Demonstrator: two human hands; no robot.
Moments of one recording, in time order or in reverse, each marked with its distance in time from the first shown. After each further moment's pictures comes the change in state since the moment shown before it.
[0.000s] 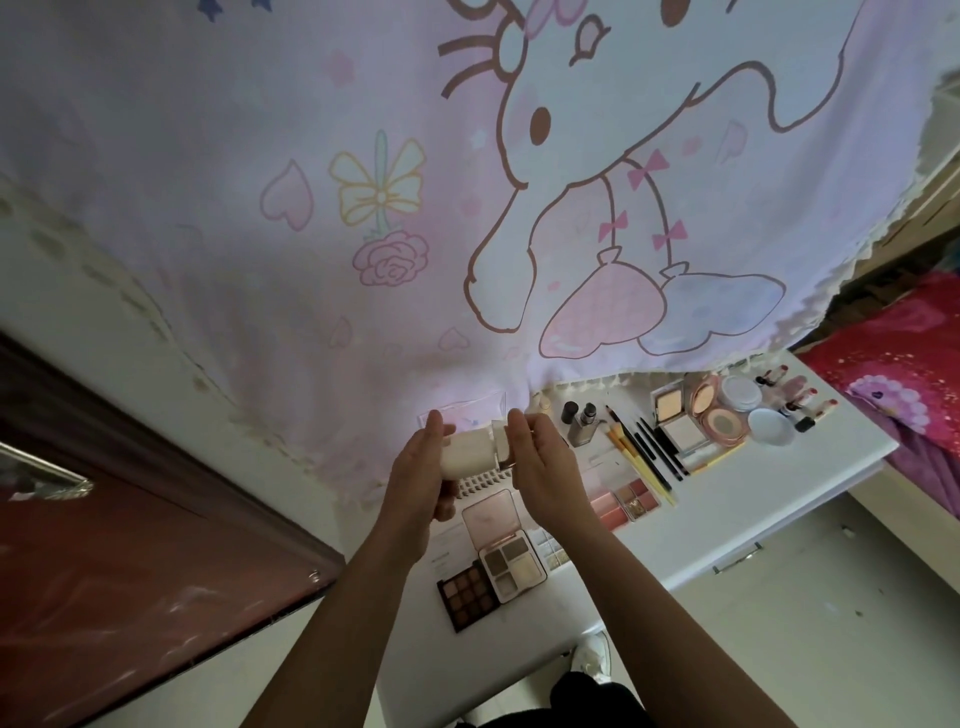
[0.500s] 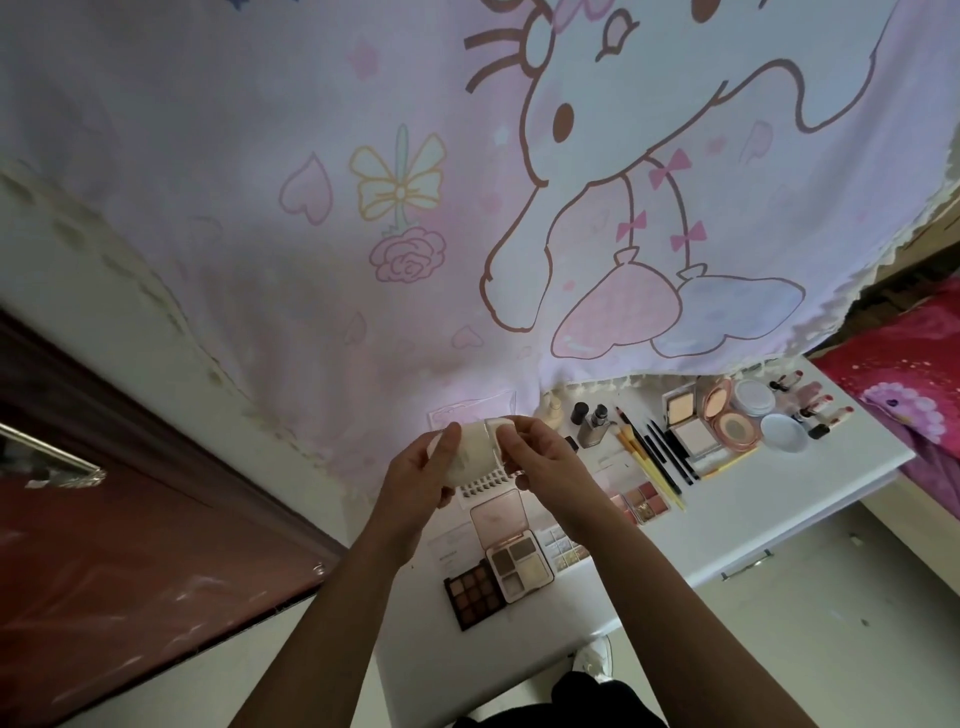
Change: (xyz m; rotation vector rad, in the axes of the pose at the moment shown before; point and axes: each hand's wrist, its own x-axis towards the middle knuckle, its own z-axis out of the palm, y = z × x) left_hand 0.003 -0.009 -0.021 0.091 -0.068 0.173; right_hand 0.007 0.003 -0.006 0.296 -0.300 0.163
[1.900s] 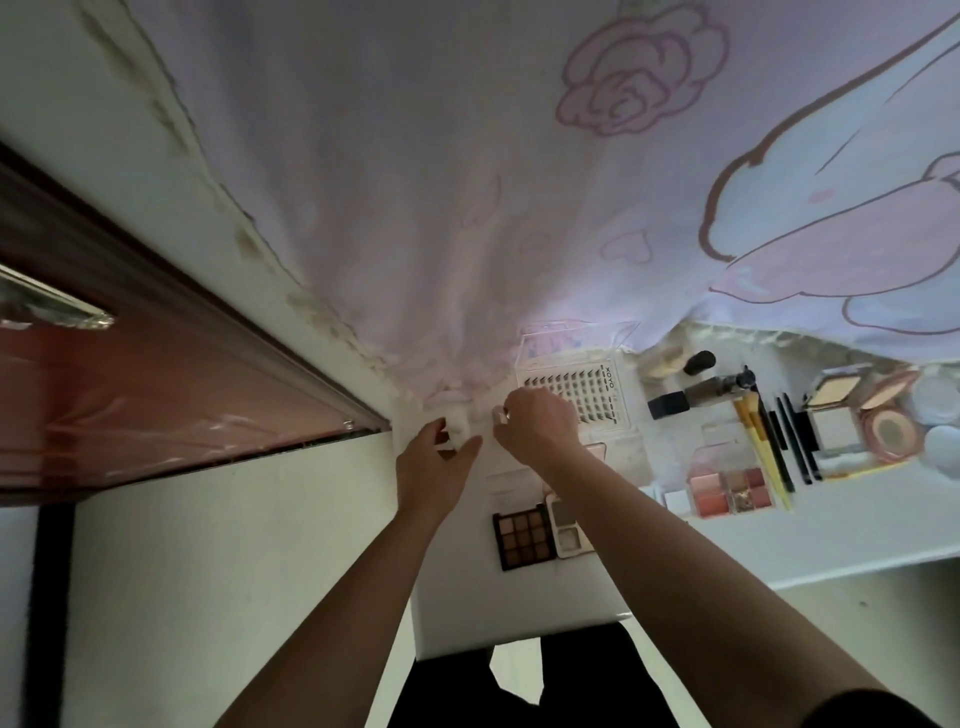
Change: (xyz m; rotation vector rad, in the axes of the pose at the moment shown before) left_hand 0.060 -0.167 -0.067 0.401 0.391 -0.295; right_hand 0.143 0.129 0.092 -1.501 -0.148 0.079
